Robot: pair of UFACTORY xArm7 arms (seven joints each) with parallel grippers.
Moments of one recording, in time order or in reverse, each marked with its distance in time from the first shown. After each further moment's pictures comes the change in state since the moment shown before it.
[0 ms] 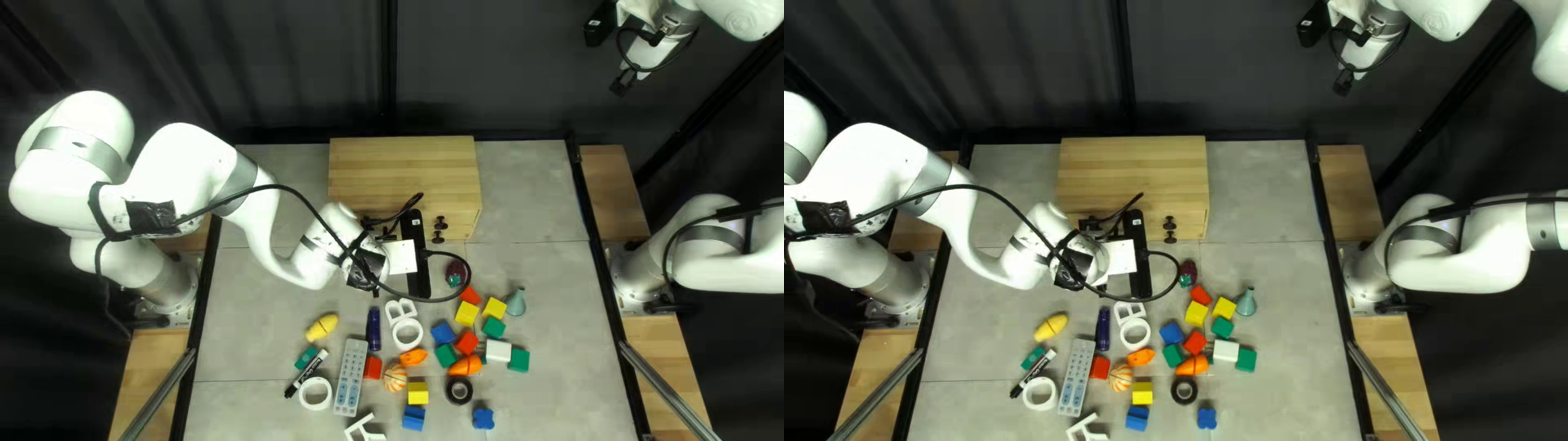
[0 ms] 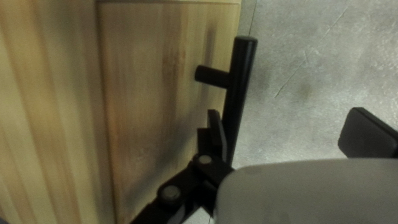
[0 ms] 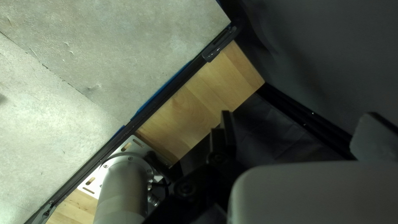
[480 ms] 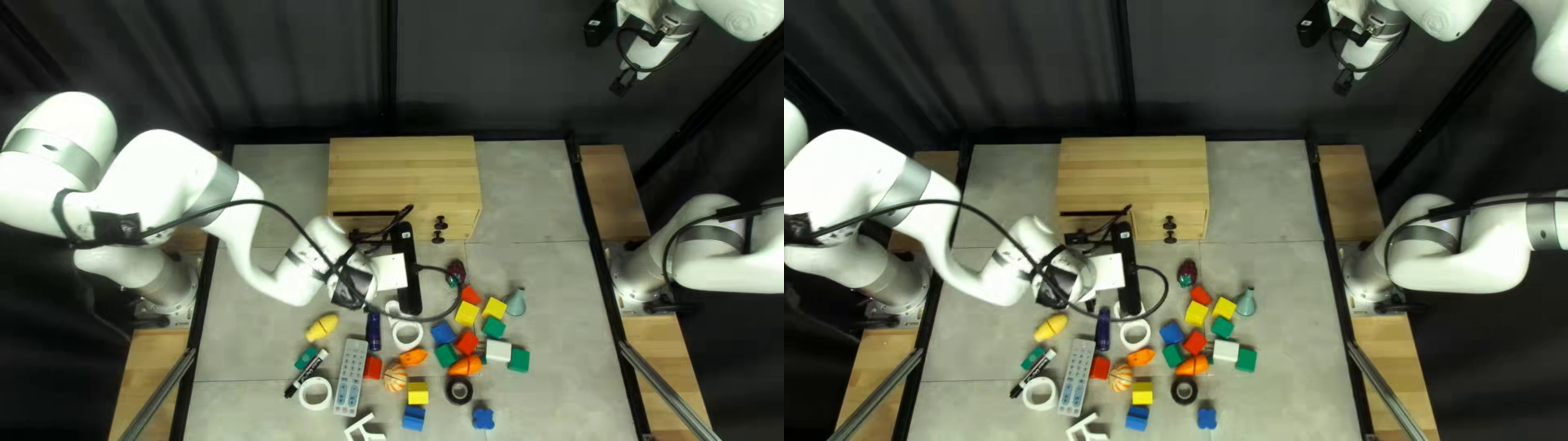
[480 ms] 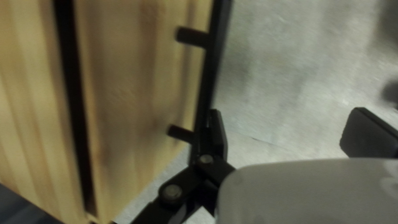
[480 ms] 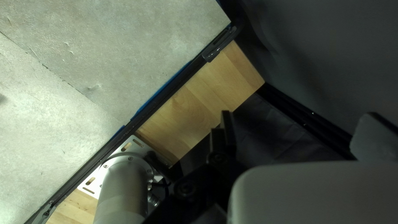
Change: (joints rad) left arm -0.044 -0.085 -0.047 -0.040 -0.053 0.055 -0.039; right arm 0.000 0.000 0.000 0.000 0.000 0.000 0.000
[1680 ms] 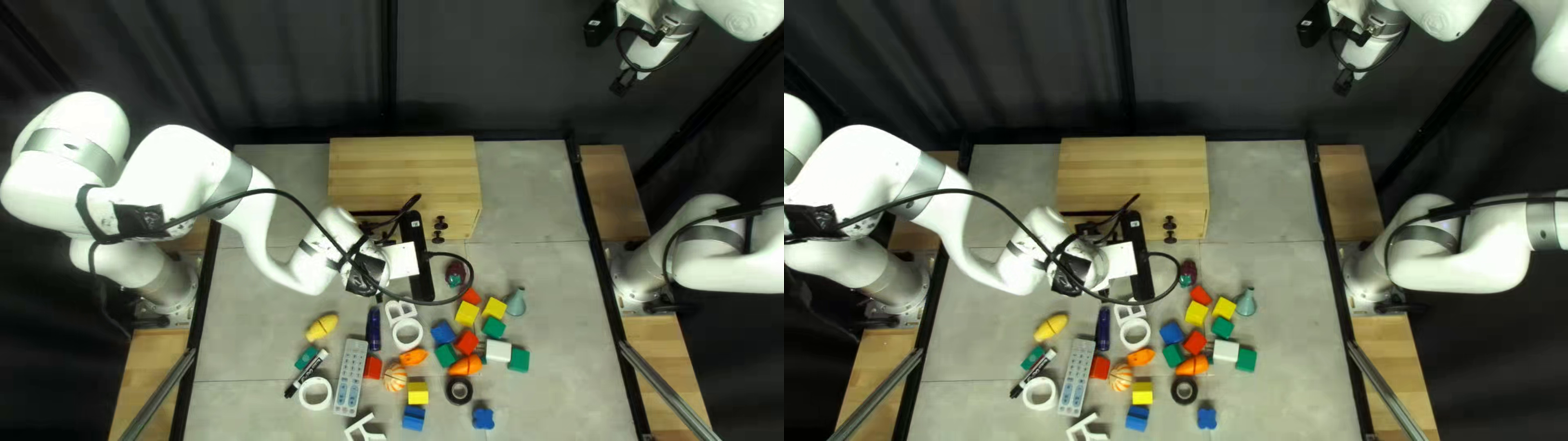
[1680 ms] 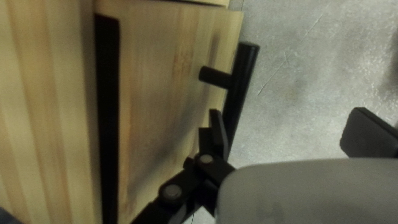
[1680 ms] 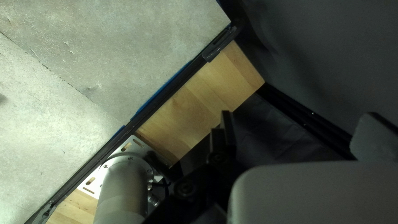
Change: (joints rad) left arm 0.038 0.089 0.050 0.055 0.043 -0.060 -0.012; right arm 0.000 0.000 0.000 0.000 0.000 0.000 0.000
